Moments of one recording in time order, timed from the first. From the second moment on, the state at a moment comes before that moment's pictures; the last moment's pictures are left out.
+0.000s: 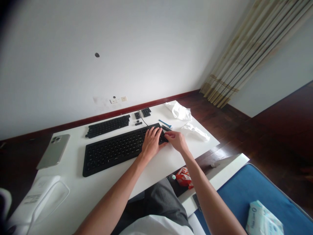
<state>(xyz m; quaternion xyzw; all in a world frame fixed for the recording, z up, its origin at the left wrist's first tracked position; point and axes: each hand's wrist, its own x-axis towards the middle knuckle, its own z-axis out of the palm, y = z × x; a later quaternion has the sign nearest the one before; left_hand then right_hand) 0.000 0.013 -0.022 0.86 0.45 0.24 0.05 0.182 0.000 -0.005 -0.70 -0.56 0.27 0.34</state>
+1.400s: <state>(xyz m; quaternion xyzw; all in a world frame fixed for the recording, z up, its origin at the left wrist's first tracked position) -0.005 0.017 -0.002 0.79 0.41 0.42 0.16 0.175 -0.007 0.008 -0.57 -0.36 0.52 0.52</state>
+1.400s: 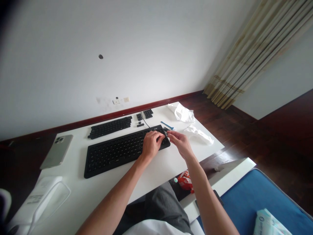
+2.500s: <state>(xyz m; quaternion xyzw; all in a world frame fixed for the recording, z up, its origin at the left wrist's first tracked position) -0.015 0.044 -0.012 0.55 0.44 0.58 0.41 0.130 0.173 0.008 -0.68 -0.67 0.13 0.25</state>
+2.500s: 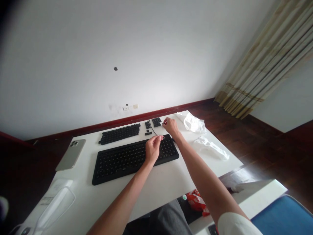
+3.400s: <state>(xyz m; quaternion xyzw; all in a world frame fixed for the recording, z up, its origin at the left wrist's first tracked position) -0.019 0.051 -0.006 0.50 0.44 0.59 0.46 0.156 0.067 0.020 -0.55 -0.64 0.27 0.46</state>
